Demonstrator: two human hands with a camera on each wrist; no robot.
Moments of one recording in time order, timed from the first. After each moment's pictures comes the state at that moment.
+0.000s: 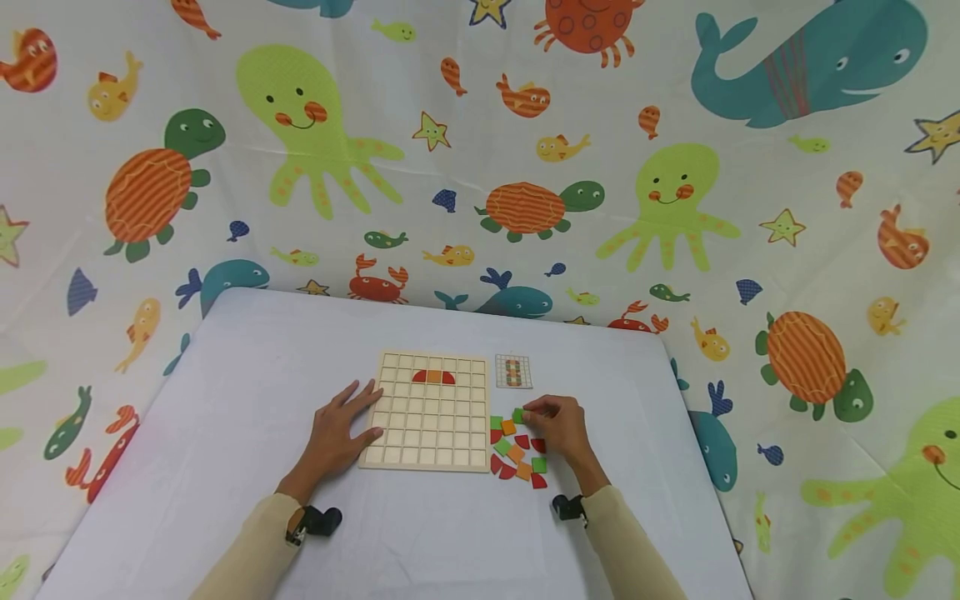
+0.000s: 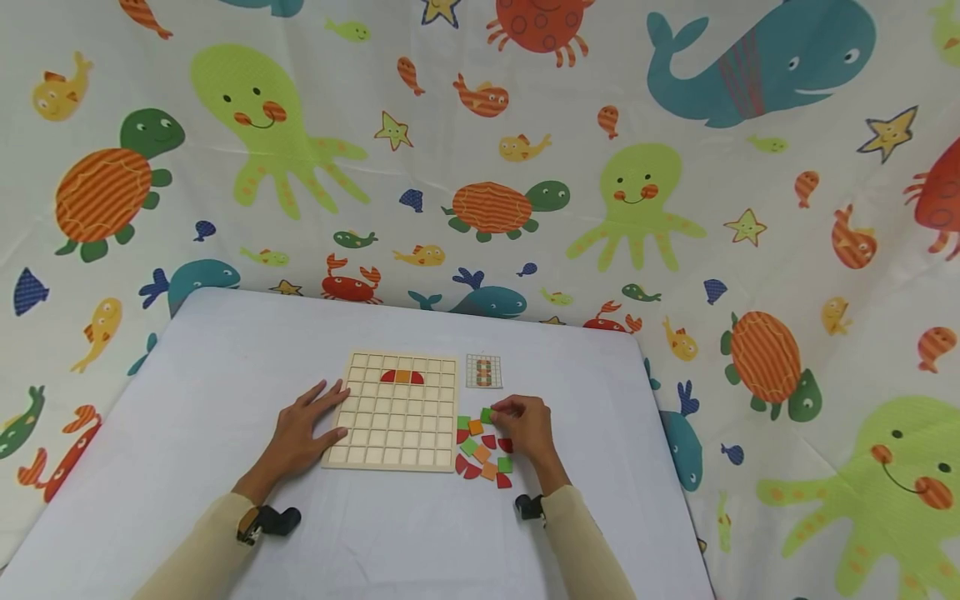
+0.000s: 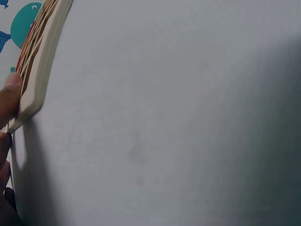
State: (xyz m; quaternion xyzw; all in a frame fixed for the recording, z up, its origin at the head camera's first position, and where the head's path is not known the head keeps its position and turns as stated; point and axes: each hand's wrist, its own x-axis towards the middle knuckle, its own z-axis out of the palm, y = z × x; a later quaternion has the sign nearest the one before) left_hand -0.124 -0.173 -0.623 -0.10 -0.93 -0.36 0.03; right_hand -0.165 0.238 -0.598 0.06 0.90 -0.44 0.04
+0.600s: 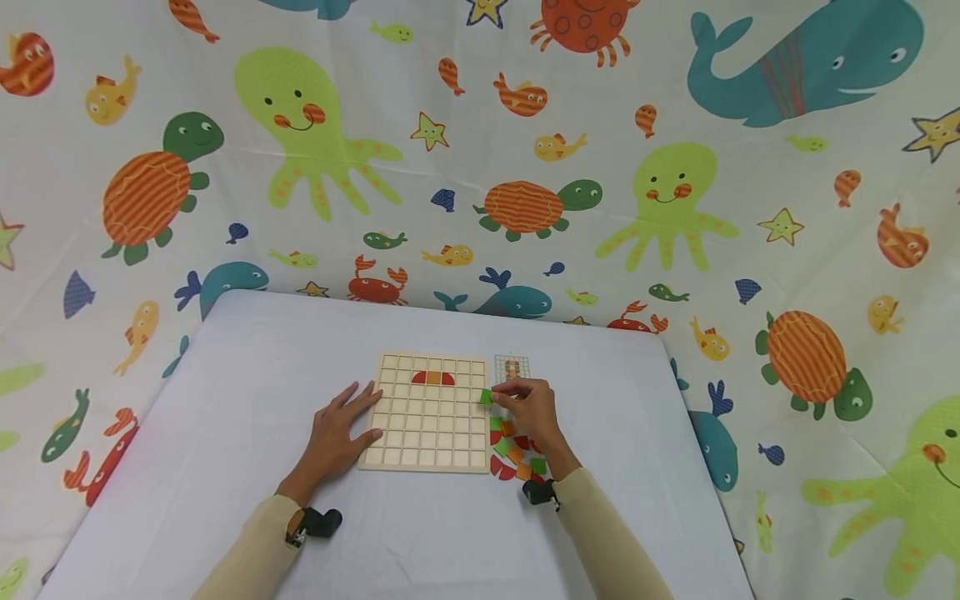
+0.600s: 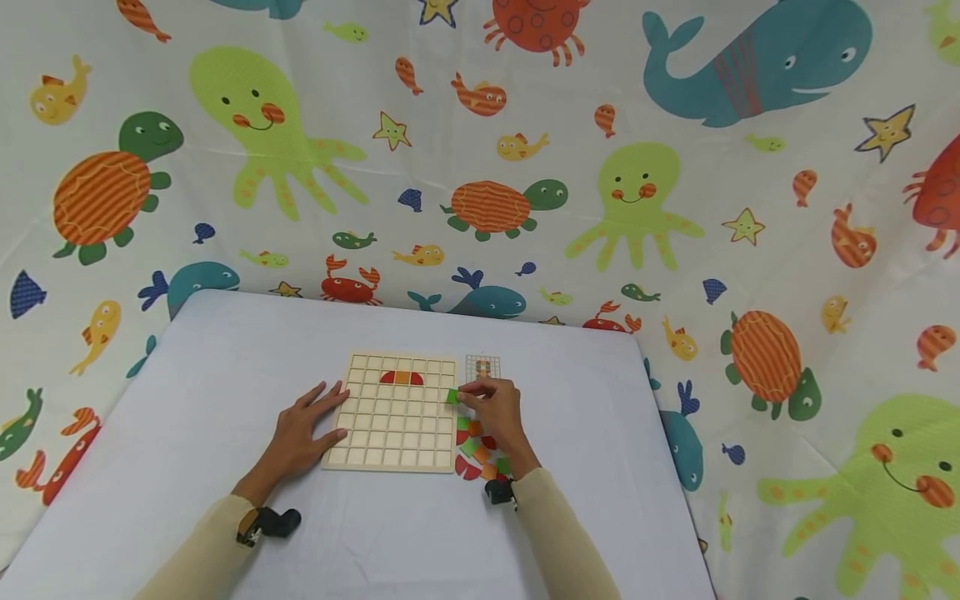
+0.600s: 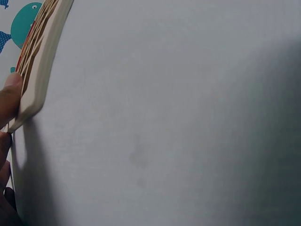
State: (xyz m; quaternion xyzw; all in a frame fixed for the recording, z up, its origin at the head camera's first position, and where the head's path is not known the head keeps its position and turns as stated) left_hand -0.125 -0.173 -0.625 -0.10 -0.93 -0.36 0.03; right_hand -0.186 0.186 -0.583 0.00 0.86 -0.51 0.02
